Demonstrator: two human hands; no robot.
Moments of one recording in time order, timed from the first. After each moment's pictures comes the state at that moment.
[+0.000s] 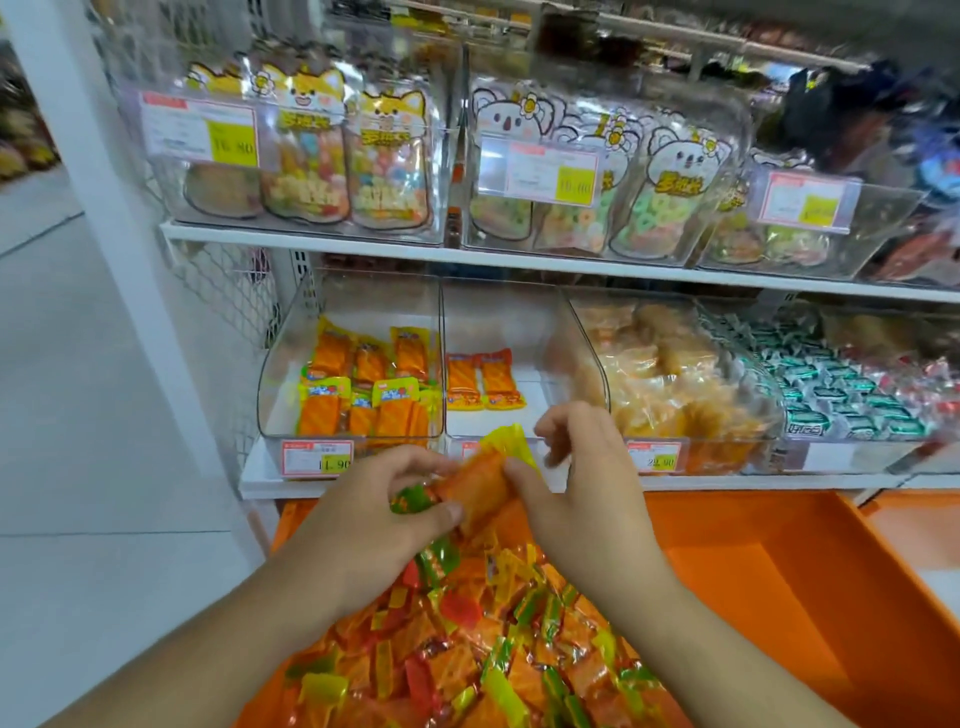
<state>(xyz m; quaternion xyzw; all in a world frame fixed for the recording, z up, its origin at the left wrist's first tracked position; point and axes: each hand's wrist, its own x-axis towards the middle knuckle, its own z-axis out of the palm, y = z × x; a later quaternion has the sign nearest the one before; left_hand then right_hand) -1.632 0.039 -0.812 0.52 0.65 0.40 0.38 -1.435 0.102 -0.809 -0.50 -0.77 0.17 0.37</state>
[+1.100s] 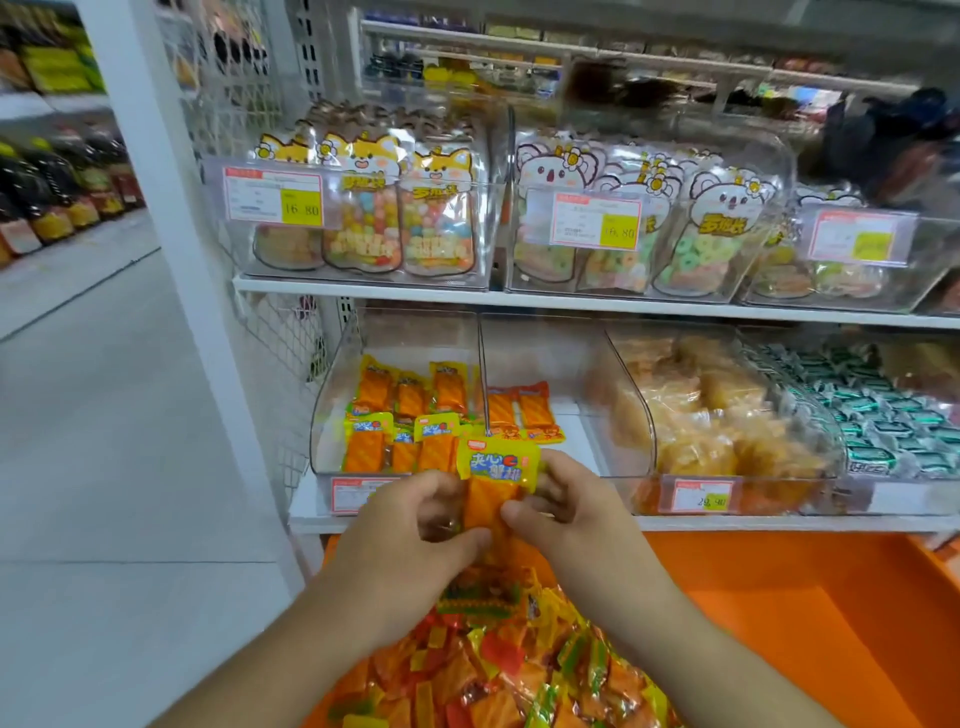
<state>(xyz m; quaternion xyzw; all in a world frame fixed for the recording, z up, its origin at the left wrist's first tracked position) -1.647 0.039 -0.802 0.53 0.66 0.41 0.34 -1.472 0.099 -0.801 -0.42 -0.66 0.51 0.35</state>
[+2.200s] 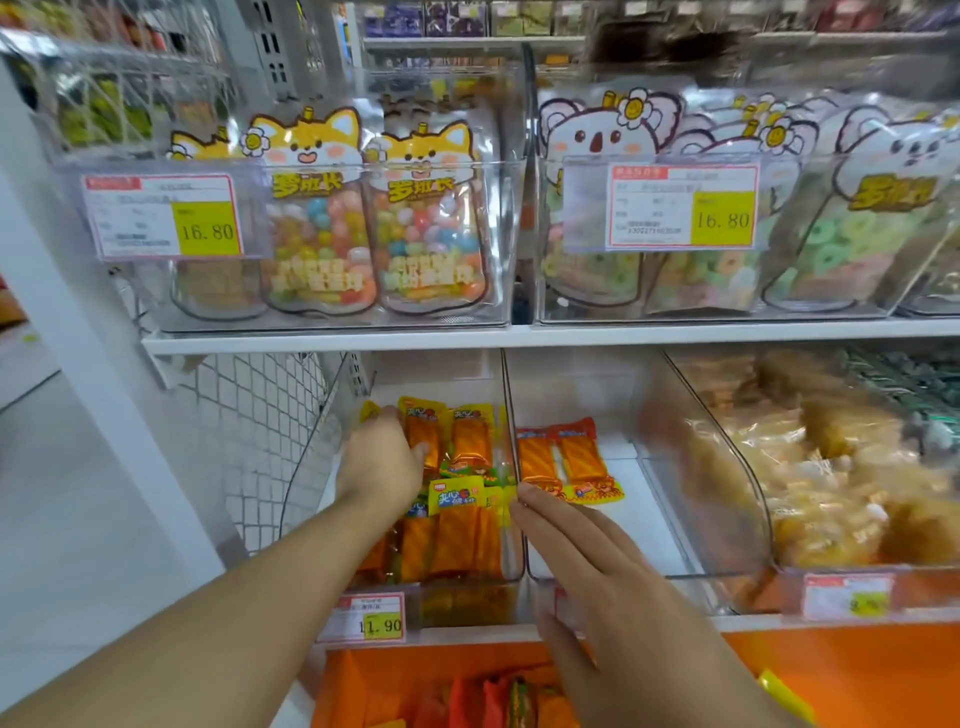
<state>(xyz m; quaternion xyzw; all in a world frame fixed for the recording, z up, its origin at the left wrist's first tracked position) -1.755 0.270 -0.881 0.49 0.83 0.27 0.04 -1.490 0.179 -0.847 -0.37 -0.90 0.12 0.19</state>
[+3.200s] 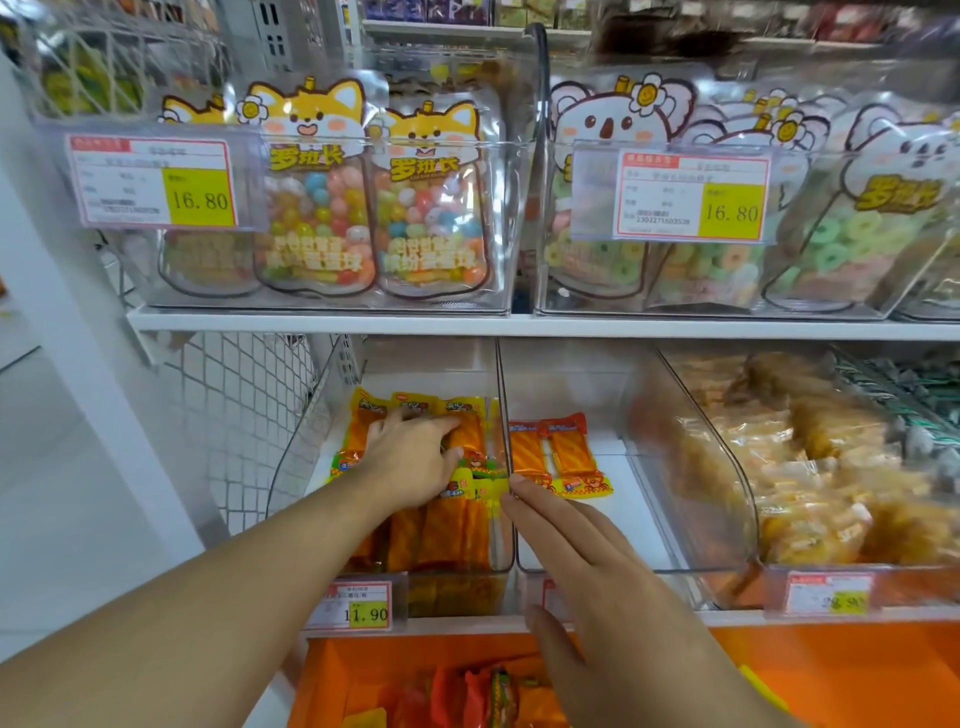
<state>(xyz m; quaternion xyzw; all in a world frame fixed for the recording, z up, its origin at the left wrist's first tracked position) -1.740 0.280 -0.880 0.65 0.75 0.08 0.08 -1.491 0.173 -0.831 -0.38 -0.91 0.12 0.12</state>
